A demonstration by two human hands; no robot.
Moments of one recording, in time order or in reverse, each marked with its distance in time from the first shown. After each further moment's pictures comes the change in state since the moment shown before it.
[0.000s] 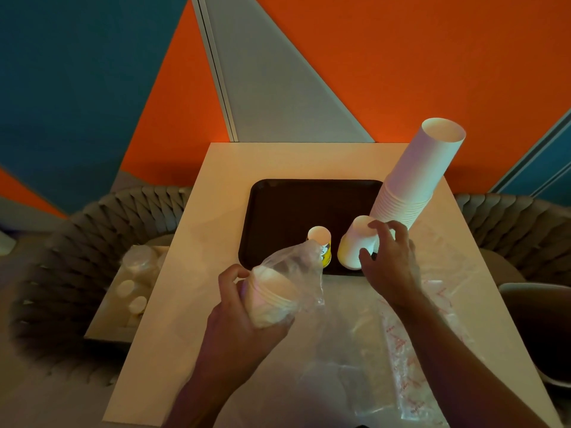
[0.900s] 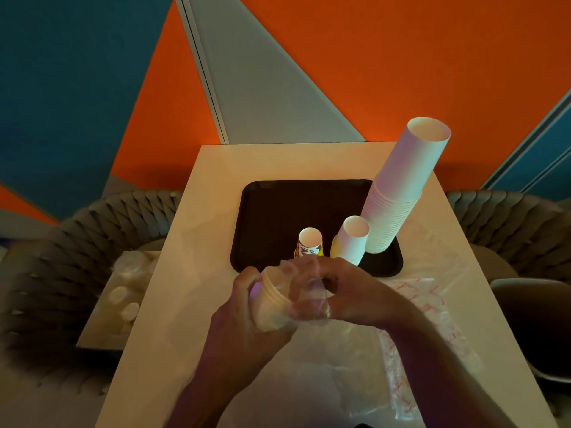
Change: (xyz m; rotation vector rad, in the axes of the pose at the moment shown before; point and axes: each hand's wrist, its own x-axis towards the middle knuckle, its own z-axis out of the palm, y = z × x) left_hand 0.005 0.008 0.011 -0.012 -0.101 0.084; right_hand -0.038 -0.062 -0.051 0.719 -0.780 -0.386
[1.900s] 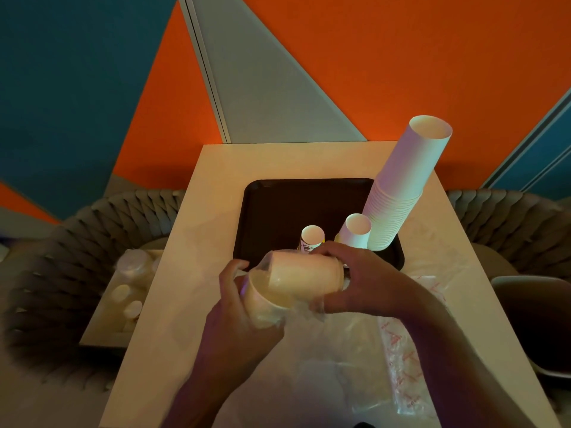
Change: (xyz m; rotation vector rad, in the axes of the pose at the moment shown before) left_hand -0.004 -0.006 -0.006 0.024 0.067 -0.046; right_hand -0.012 -0.017 -0.015 -0.265 0.096 0.195
